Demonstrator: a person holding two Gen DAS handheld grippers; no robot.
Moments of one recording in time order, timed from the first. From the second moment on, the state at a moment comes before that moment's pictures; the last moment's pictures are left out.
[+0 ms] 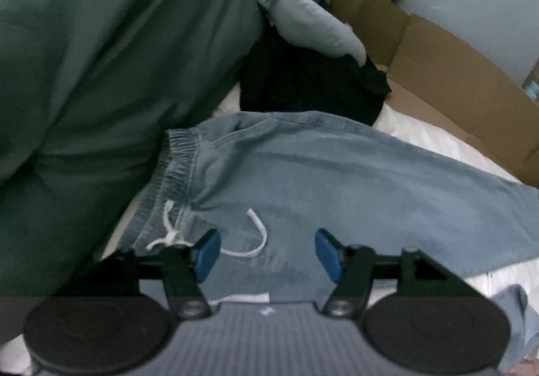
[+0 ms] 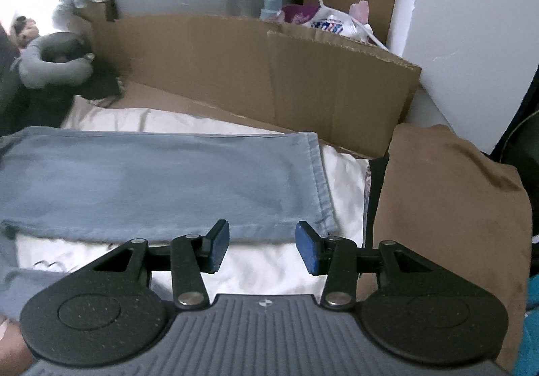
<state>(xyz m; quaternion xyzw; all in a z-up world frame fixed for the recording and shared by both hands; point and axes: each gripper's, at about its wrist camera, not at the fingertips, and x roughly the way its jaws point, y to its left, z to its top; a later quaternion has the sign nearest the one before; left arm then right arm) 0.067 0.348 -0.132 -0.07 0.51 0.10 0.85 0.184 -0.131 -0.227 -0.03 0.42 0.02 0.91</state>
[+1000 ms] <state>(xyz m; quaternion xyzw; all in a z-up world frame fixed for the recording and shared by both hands) -0.028 0.324 -0.157 -0.04 0.53 0.11 0.84 0.065 -0.046 -0.311 0.01 0.46 0.03 0.89</state>
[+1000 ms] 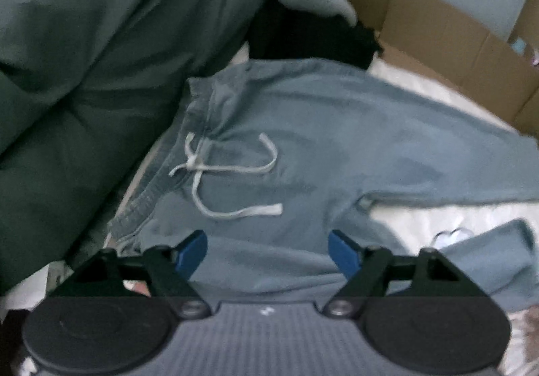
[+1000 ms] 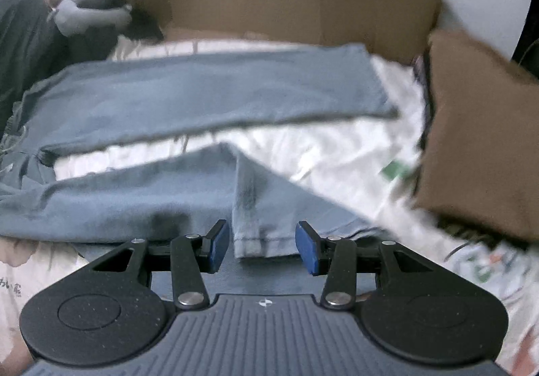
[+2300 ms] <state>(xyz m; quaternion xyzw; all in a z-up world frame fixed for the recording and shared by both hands) -0.074 0.384 -0.242 -0.25 0.56 0.23 0.76 0.019 -0.063 -0.246 -0.17 0.52 0.00 0.84</state>
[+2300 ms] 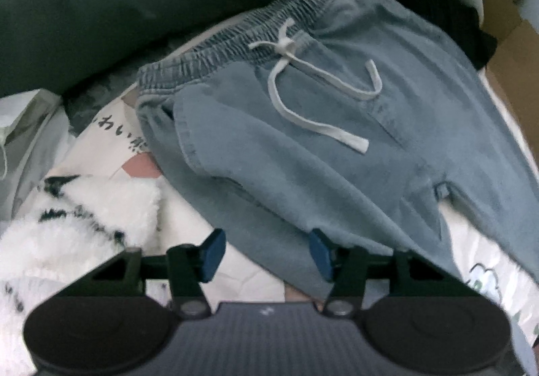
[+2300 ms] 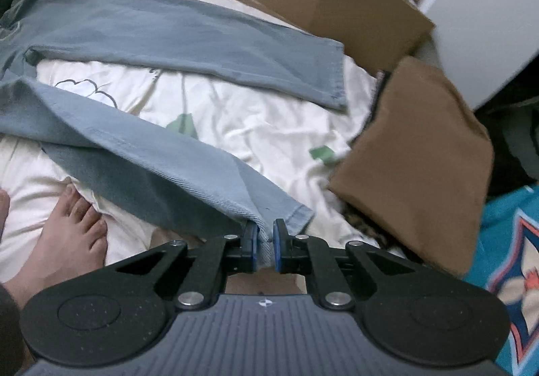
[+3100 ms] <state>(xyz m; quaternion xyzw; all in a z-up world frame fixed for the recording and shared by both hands) -0.069 0.363 -0.284 -0.28 0.57 0.21 0.74 -0.097 -0.072 -0.261 -0.10 0.56 -0.06 0.82</state>
